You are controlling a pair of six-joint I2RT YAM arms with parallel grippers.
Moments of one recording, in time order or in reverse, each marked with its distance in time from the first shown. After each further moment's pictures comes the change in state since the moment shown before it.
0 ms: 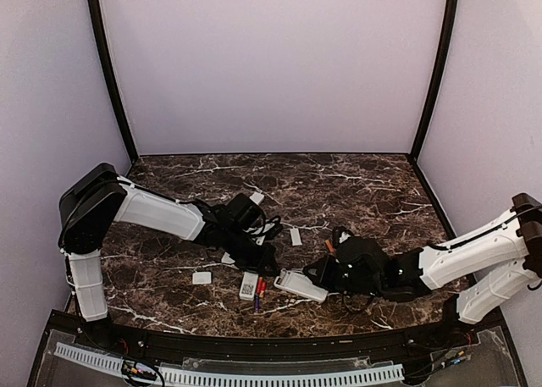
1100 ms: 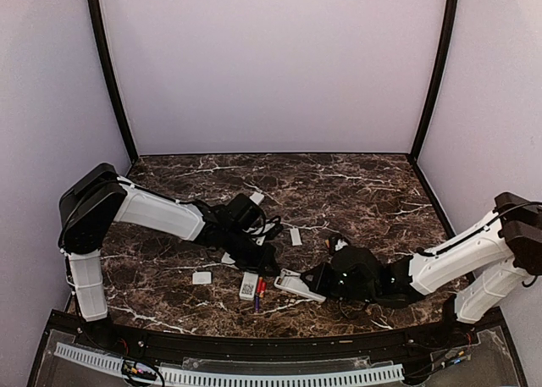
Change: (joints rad) left arm -0.001 0.000 -0.002 0.003 -0.001 -0.002; right arm 0.016 0.098 0.008 0.057 0.011 0.002
